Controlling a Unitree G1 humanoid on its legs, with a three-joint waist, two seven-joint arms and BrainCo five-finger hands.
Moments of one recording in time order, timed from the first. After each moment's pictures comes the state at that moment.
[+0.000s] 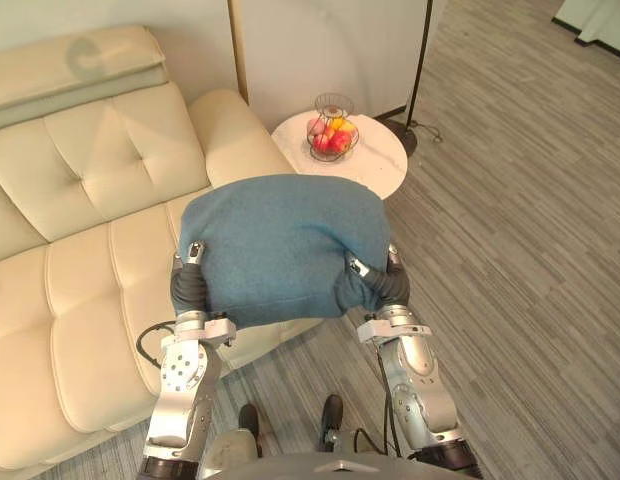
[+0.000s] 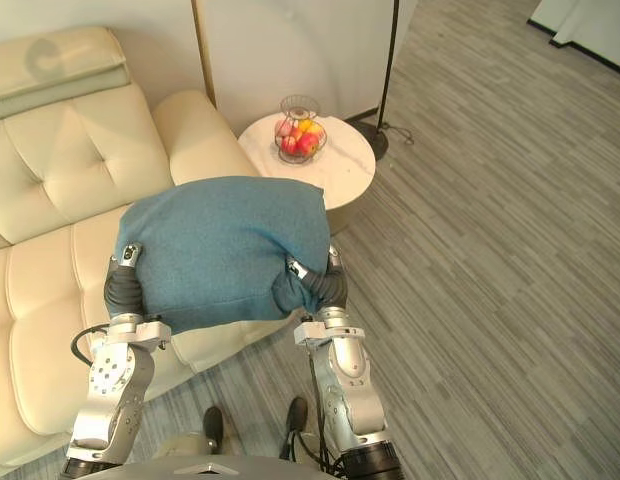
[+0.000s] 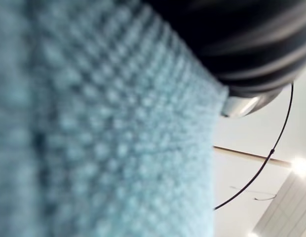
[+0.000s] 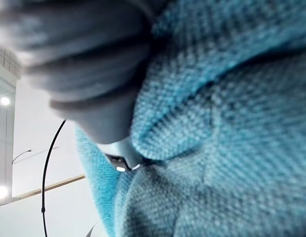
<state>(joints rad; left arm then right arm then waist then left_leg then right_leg) 0.18 0.03 -0.12 -0.25 -0.23 -0.13 0.27 0.08 -0.04 0.20 -0.15 0.35 -0.15 -0.07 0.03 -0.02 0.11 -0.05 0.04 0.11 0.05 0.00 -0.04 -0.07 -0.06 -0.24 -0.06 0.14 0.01</state>
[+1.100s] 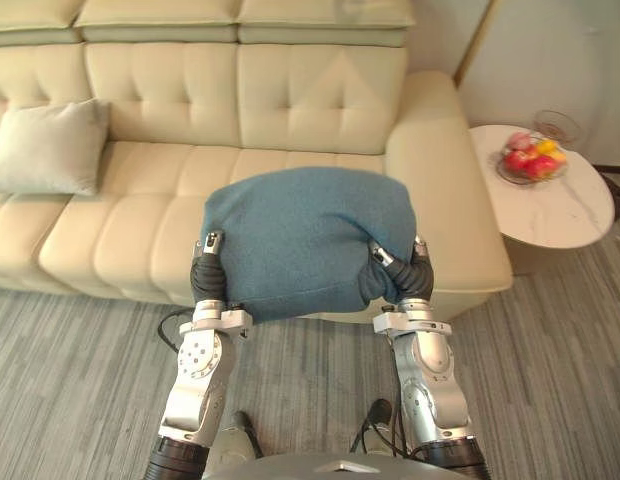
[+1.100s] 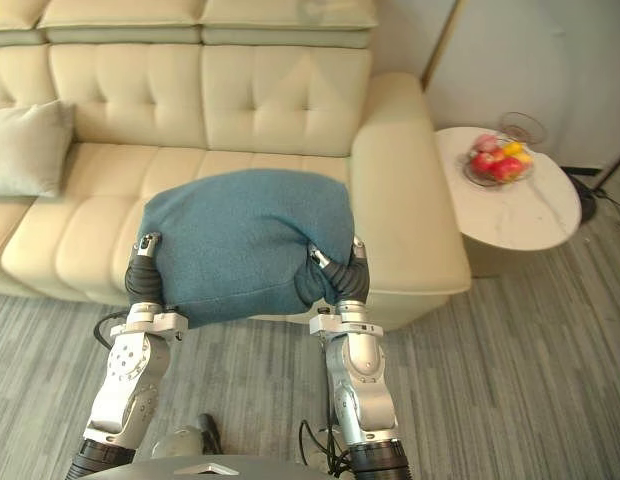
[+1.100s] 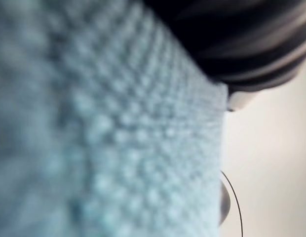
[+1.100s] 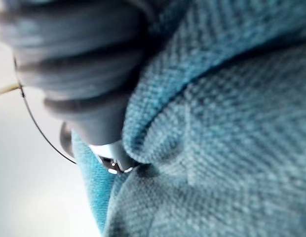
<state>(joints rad) 0.08 0.04 -0.18 -0.18 -0.28 -0.18 0.26 0.07 -0.04 0.11 -0.15 0.29 -0.18 -0.11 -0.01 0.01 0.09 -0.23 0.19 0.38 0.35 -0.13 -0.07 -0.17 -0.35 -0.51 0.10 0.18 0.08</state>
